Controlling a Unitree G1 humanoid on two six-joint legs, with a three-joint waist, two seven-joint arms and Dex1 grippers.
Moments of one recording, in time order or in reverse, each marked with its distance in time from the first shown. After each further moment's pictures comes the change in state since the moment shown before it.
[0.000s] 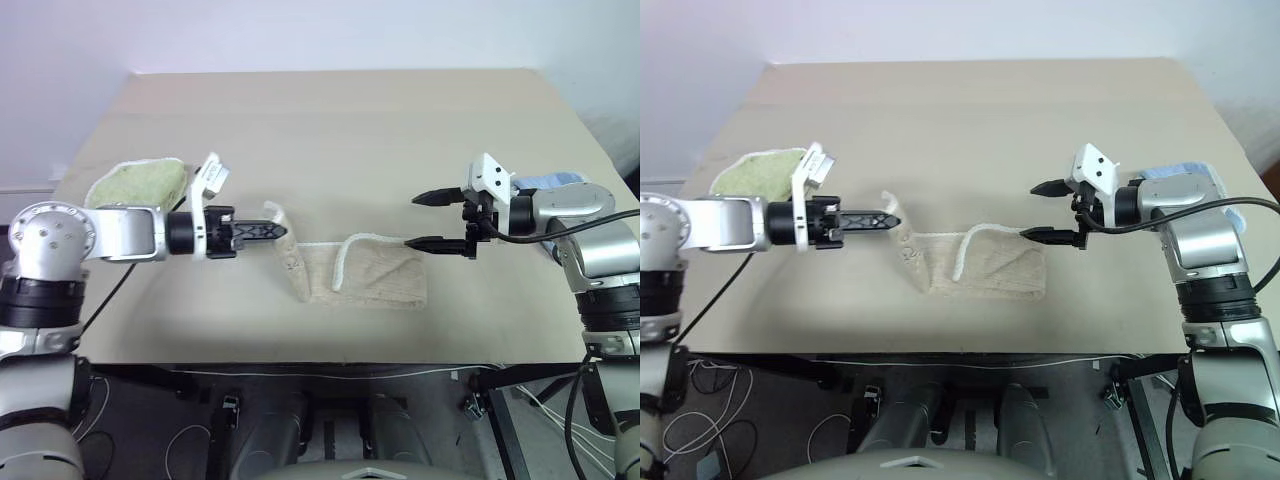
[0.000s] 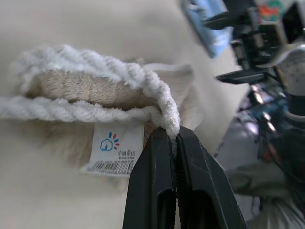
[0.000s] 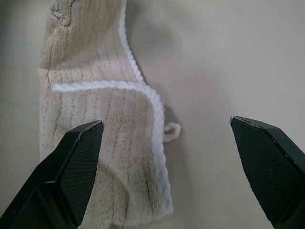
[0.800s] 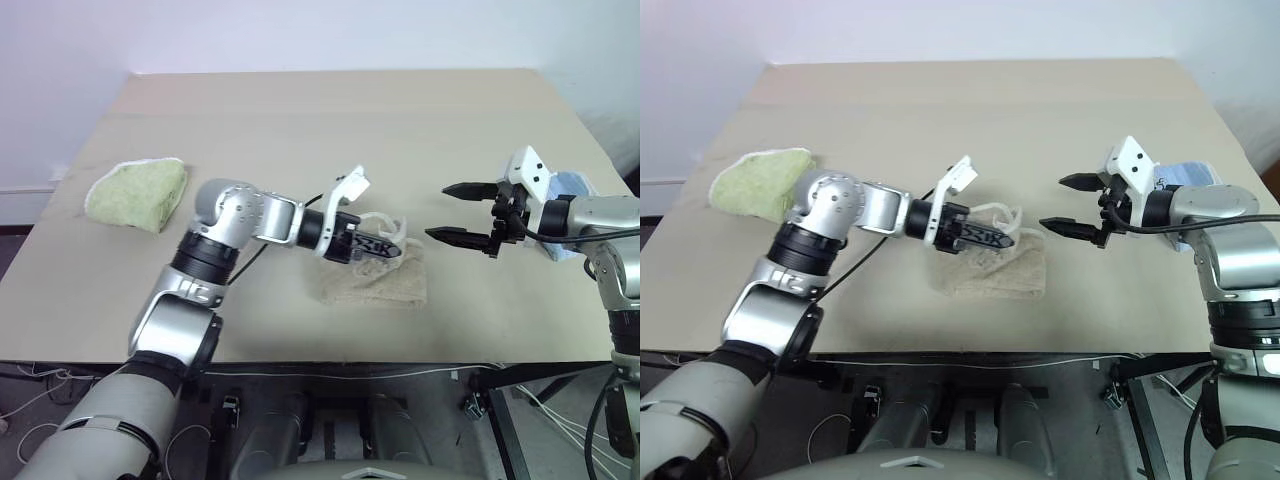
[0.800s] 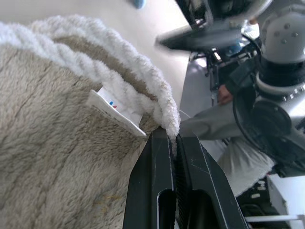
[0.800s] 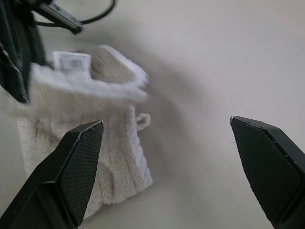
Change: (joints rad) left arm -0.259 -0.553 -0.217 0.255 0.619 -0.043 -0.351; right arm 0.132 -0.056 -0.120 -0.142 0.082 0.107 -0.136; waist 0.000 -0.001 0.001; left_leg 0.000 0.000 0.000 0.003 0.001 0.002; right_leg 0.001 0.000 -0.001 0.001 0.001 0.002
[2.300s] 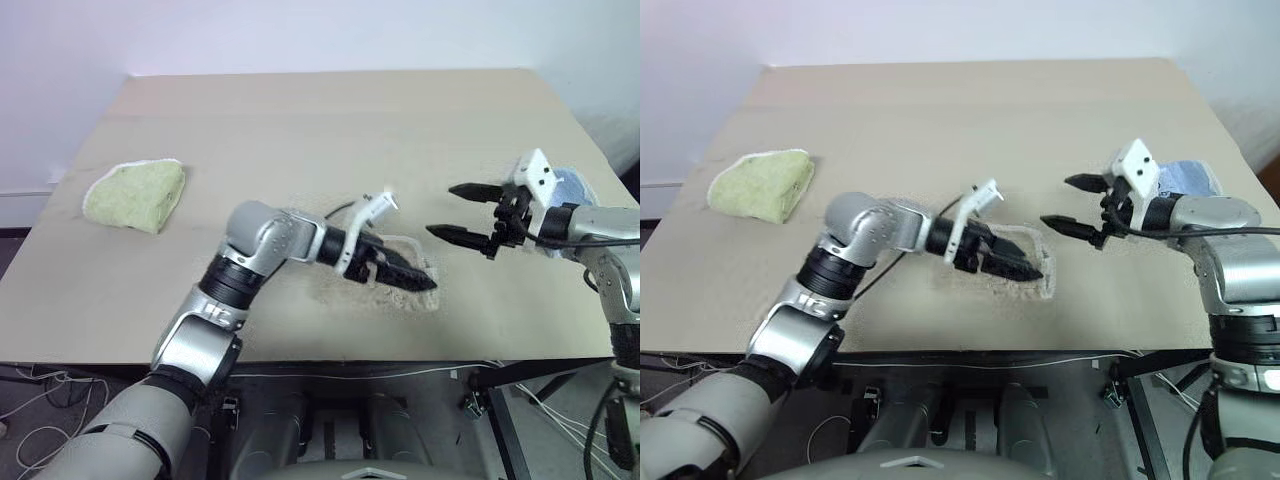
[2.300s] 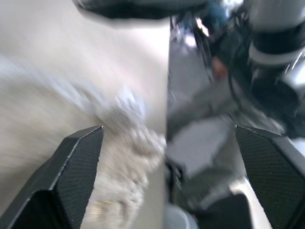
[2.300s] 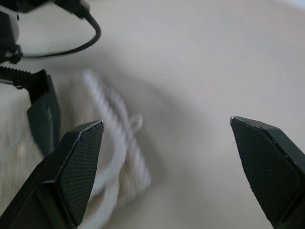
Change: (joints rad) left arm 0.100 -0.016 0.011 -0.179 0.252 -0.117 -0.256; right arm 0.034 0.043 -0.077 -0.055 0.077 0.057 -0.128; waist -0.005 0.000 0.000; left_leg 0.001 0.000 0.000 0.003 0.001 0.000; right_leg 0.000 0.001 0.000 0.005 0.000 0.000
